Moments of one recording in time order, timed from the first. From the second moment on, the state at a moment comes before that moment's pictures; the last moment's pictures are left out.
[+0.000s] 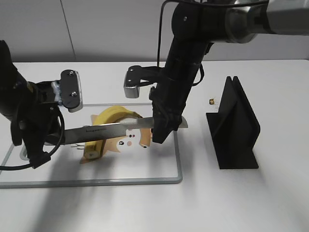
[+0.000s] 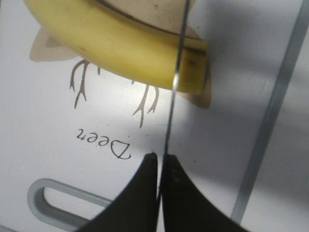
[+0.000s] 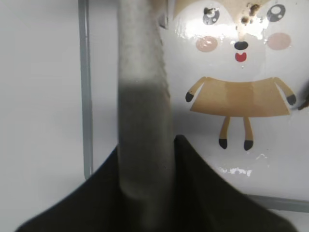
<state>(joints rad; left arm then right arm) -0.38 1.68 -0.92 -0.20 0.62 1.14 0.54 2.23 -1.71 0.38 1.16 -1.10</state>
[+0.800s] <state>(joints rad) -0.38 1.70 -0.92 -0.21 0.60 1.14 0.54 2.24 -1.71 0.38 1.13 -1.10</state>
